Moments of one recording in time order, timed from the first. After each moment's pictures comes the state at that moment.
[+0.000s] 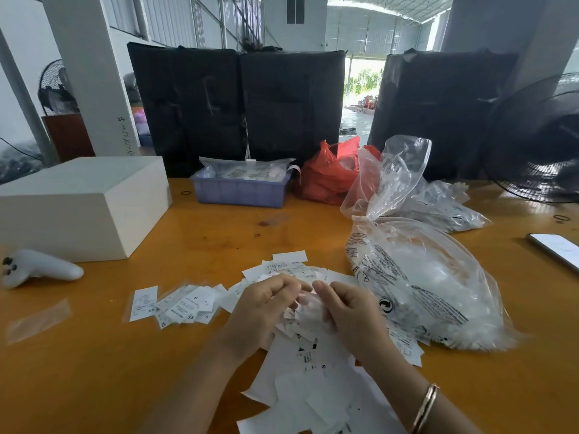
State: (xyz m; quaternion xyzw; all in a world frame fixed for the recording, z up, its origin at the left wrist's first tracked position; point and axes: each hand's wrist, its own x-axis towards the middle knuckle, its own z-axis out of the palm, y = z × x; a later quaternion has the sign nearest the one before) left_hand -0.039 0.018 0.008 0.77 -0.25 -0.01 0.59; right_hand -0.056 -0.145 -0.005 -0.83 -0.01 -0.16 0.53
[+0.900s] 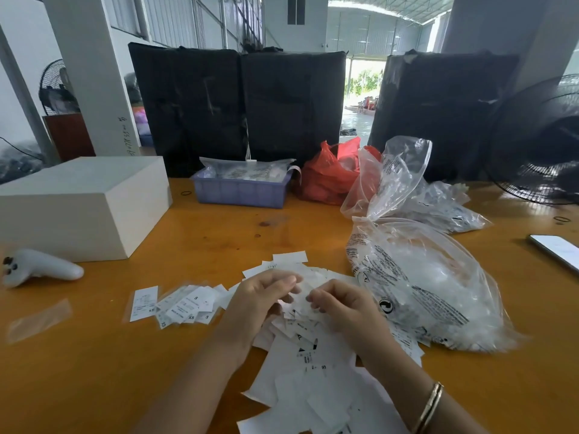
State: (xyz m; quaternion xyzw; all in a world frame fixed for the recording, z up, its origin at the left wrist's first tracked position) left_hand -0.038 0.016 0.013 0.70 -0.11 -0.05 0.70; right_hand -0.063 -0.146 0.003 -0.78 -0.06 -0.09 0.62
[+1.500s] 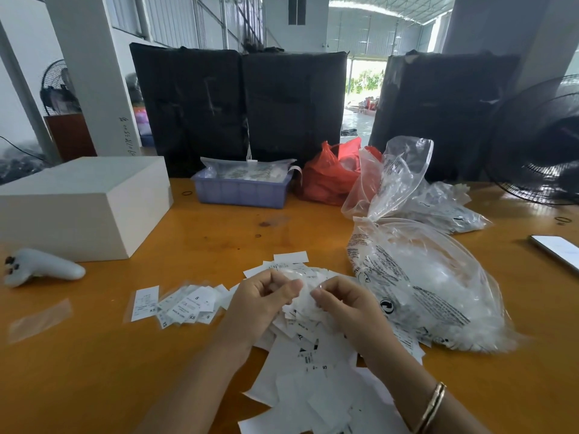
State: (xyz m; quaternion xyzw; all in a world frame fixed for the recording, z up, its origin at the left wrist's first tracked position) left_hand -0.035 0.014 0.010 0.72 -0.11 -0.01 0.68; right_hand -0.062 -0.148 0.002 -0.77 -0.06 -0.10 0.63
